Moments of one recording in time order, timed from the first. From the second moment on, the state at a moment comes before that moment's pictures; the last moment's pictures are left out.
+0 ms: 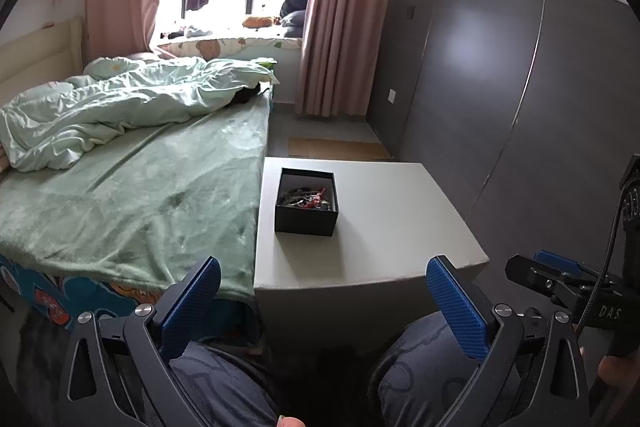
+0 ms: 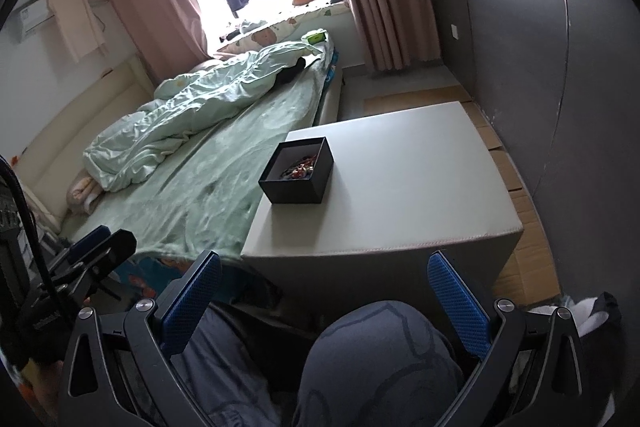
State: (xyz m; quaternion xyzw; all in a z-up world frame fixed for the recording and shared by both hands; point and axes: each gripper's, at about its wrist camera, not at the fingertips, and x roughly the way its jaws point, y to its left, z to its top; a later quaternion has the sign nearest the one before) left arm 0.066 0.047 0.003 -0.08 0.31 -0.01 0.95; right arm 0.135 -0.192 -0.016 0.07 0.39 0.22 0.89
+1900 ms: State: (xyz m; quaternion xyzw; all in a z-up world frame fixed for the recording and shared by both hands) left arm 0.035 0.040 0.026 -0.04 0.28 0.02 0.96; right arm 0.124 -0.199 0.000 0.05 0.38 0.21 0.90
